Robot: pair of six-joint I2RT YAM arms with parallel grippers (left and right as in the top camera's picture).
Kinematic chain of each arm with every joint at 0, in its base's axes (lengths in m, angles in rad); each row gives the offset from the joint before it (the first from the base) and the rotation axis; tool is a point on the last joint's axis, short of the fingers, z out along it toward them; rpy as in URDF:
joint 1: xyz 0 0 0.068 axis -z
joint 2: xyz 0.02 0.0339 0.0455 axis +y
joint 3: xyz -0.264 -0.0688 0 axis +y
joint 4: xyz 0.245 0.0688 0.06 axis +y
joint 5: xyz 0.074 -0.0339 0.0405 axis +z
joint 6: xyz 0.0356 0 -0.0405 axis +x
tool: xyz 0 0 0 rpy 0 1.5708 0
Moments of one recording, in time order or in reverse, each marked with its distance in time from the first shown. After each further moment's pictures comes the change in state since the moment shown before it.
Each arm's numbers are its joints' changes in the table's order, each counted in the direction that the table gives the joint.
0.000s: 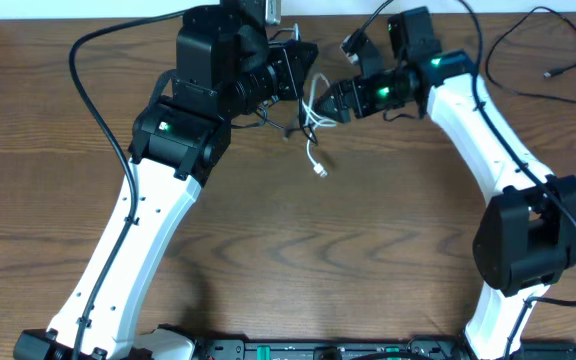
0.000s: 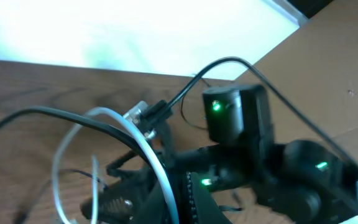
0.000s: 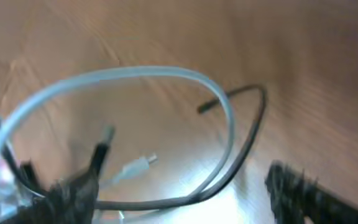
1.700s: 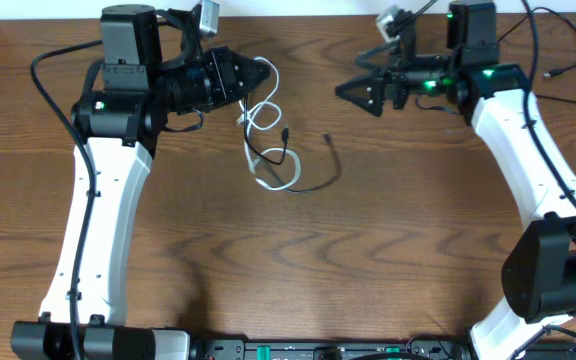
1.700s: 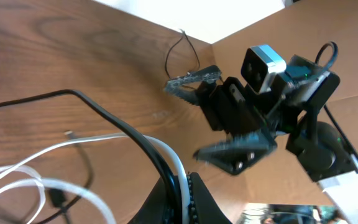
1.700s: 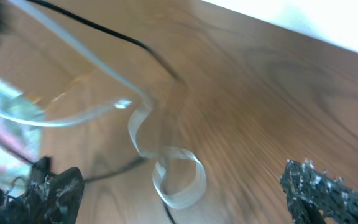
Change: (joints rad) left arm -0.307 0.046 0.004 0.210 -0.483 0.045; right arm 0.138 -0.160 0.116 -0.217 0.377 -0.231
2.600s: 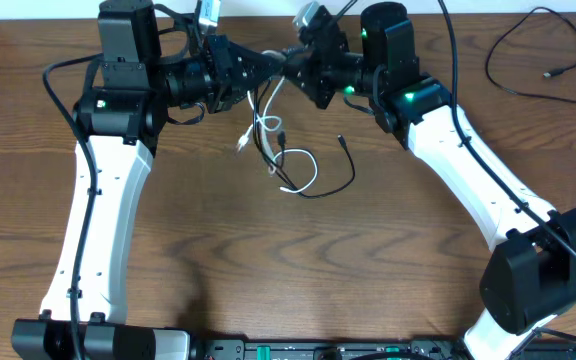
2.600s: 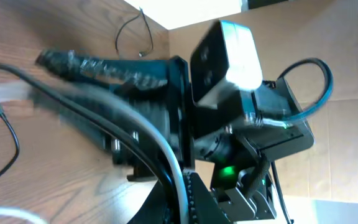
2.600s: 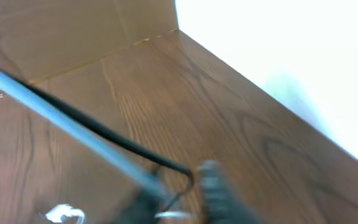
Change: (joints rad) left arm 0.000 0.011 0.000 -0.098 -0.189 -0.342; right arm -0.292 0.001 0.000 -0.350 -0.391 0.102
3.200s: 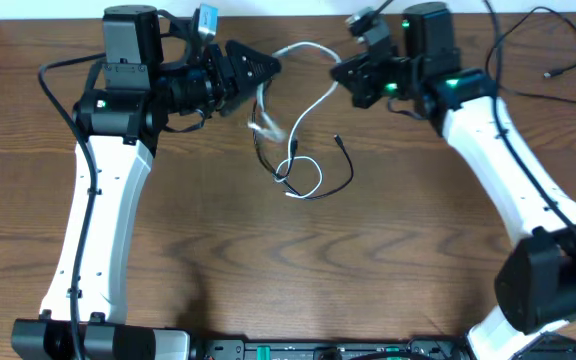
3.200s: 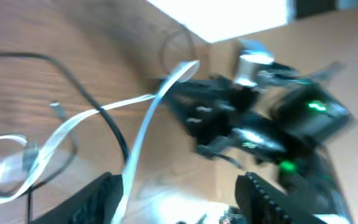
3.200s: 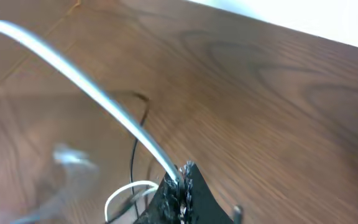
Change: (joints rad) left arm 0.000 0.000 0.000 0.135 0.170 0.144; right arm 0.171 -0.049 0.000 0.352 -0.076 0.071
